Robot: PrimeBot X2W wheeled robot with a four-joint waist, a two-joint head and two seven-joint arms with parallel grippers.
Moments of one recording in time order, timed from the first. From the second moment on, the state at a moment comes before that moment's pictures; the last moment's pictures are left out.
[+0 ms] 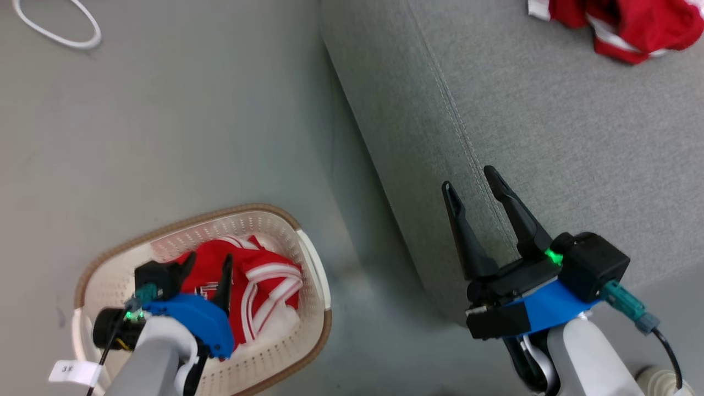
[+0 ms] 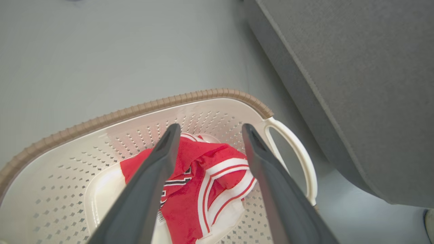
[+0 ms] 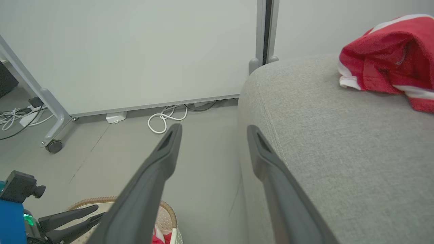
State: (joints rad) left arm -0.39 0.18 -0.31 0.81 -0.39 -0.13 -0.19; right arm -0.26 -0.05 0.24 0.08 0.23 0.13 -0.22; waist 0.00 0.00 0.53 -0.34
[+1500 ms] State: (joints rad) left arm -0.87 0.05 -0.54 1.21 -0.60 -0.04 0.09; right arm -0.32 -0.05 0.25 -0.04 0.22 0.13 -0.25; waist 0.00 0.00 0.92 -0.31
